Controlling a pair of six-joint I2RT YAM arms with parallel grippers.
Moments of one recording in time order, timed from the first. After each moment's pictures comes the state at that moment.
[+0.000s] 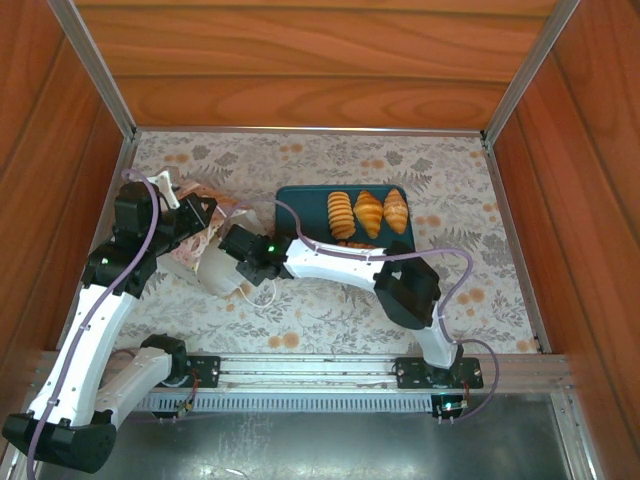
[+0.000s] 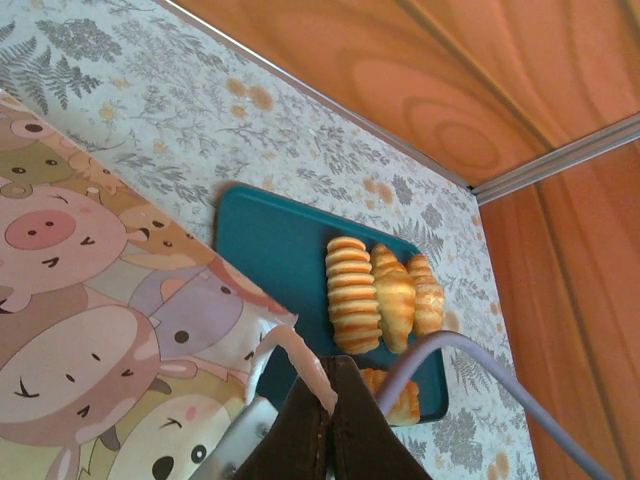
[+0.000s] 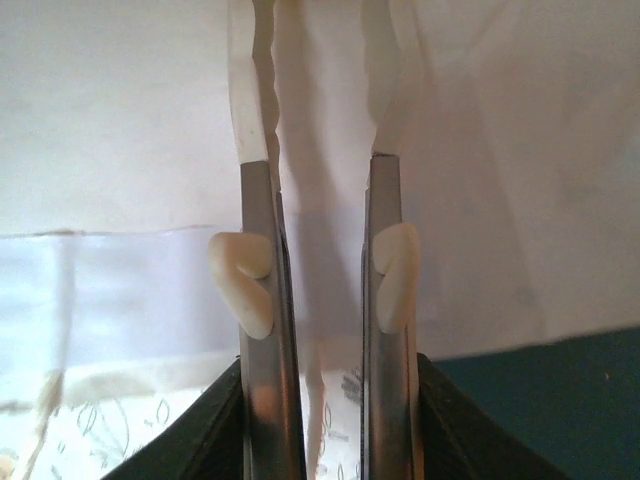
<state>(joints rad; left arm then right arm) -0.23 0.84 0.98 -0.60 0.28 -0.72 1.21 2.06 1.65 -0.69 0.32 0.16</state>
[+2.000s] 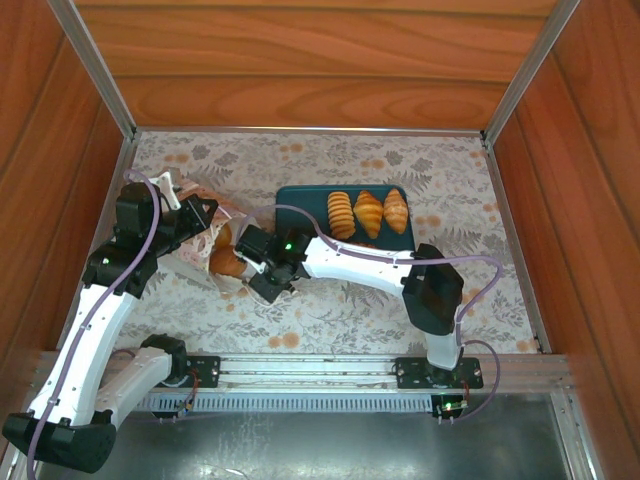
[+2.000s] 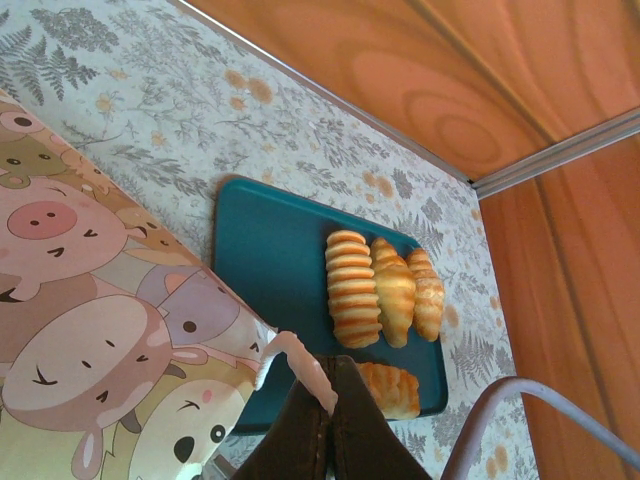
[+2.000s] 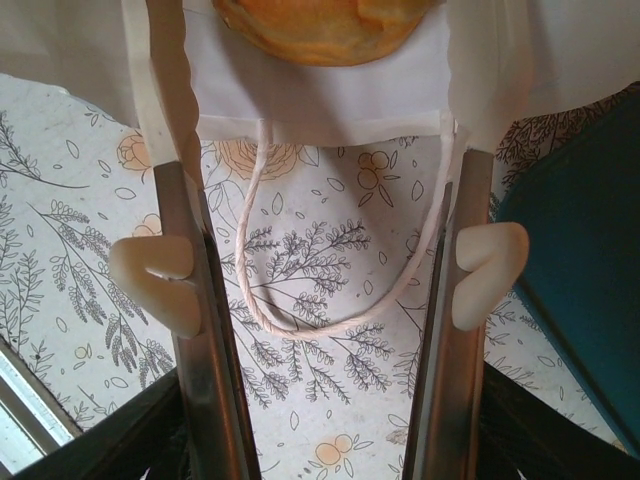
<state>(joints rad) -0.23 0.84 0.97 -0.60 0.29 -0.72 1.20 1.92 1.57 -0.86 0.05 0.15</state>
